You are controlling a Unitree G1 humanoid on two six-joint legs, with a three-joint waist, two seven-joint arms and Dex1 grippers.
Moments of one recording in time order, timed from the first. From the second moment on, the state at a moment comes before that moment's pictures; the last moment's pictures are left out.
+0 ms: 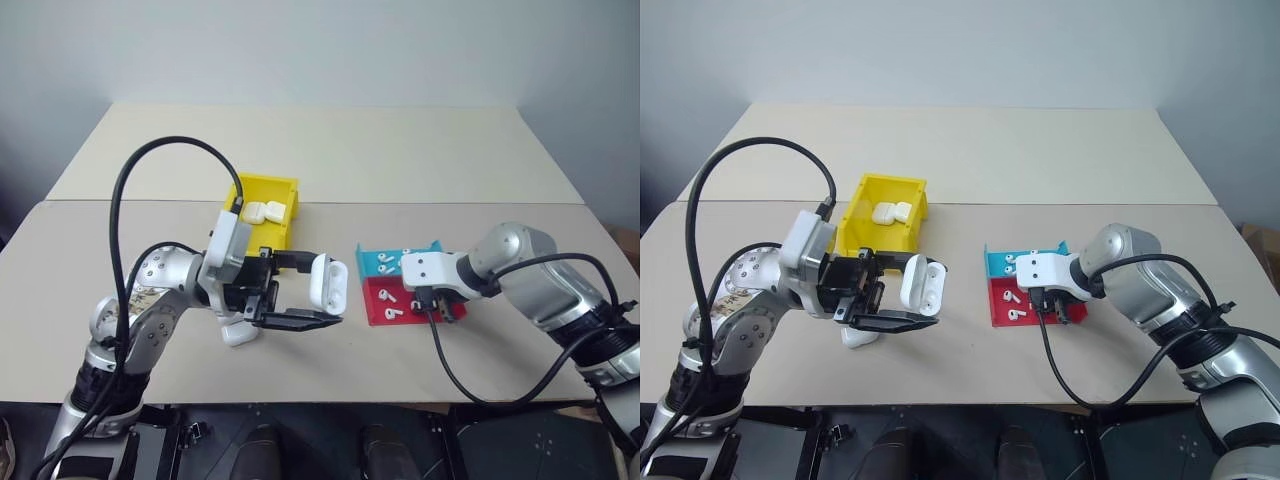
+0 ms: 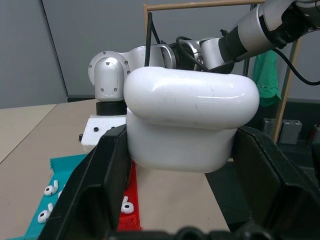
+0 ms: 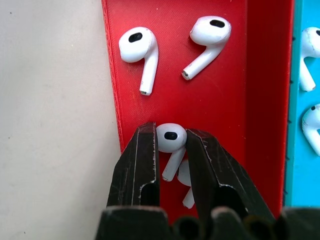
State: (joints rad) left arm -0.46 0.61 -0.04 -0.38 -0.75 0.44 -1.23; right arm -0.77 -0.91 0.56 -0.06 -0.14 0.54 1.35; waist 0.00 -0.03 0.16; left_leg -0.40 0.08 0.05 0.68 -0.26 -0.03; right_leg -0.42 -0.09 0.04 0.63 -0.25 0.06
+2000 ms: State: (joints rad) left arm -0.68 0.47 -0.06 -0.24 -0.77 0.63 -1.13; right arm -0.54 -0.64 -0.21 -0.69 0.91 0.86 0.62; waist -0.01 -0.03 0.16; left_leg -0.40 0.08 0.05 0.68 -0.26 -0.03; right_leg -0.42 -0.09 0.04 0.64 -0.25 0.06
